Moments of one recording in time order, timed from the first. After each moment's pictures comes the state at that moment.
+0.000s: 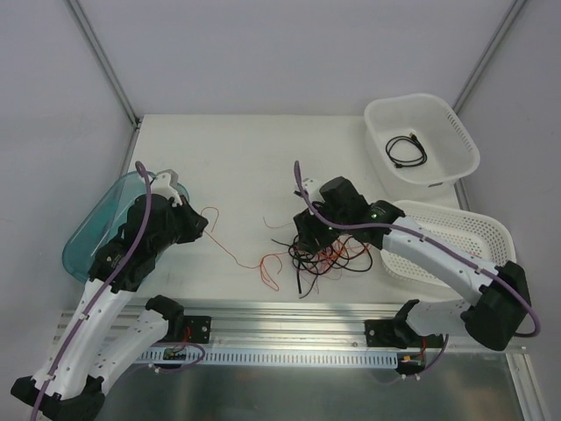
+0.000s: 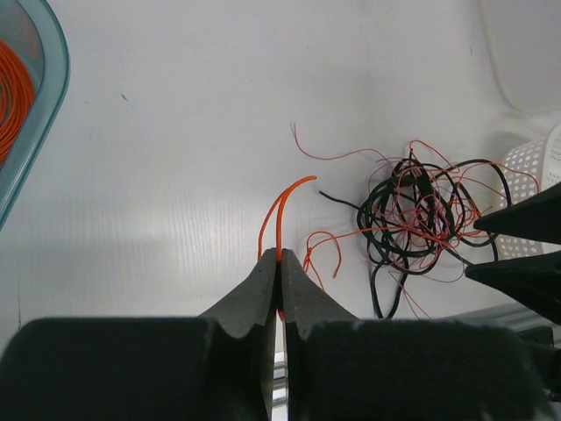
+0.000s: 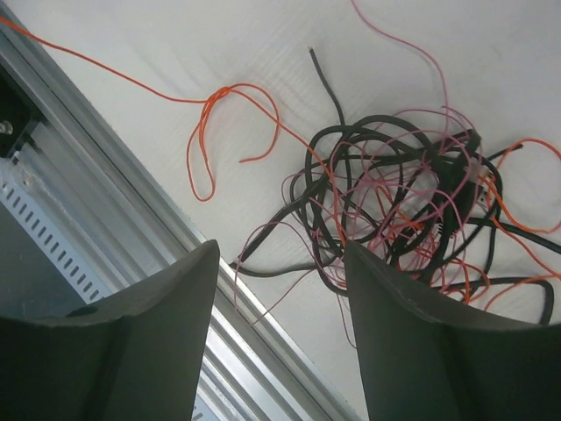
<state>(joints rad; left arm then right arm) -0.40 0.66 0.90 -0.78 -0.06 -0.55 0.81 1.25 1.04 -0.63 -0.19 0.15</state>
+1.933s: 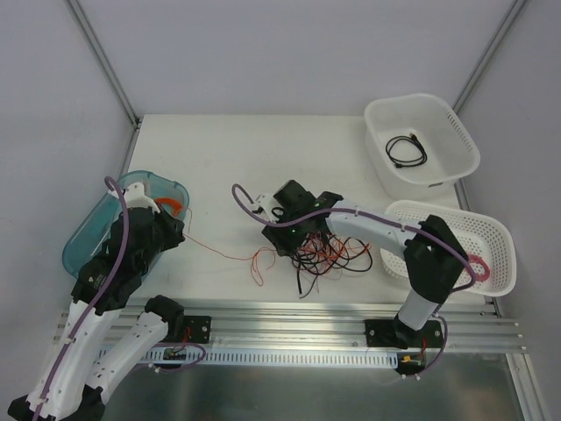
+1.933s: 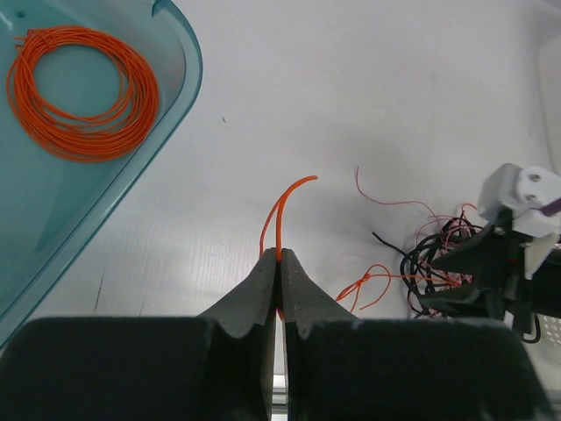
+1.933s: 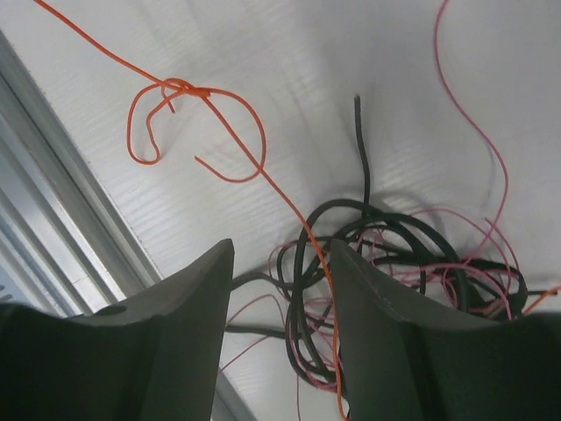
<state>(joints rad) -0.40 0.55 0.93 -0.91 -0.31 -0.60 0.90 1.66 1.22 -0.61 -0.24 -0.11</state>
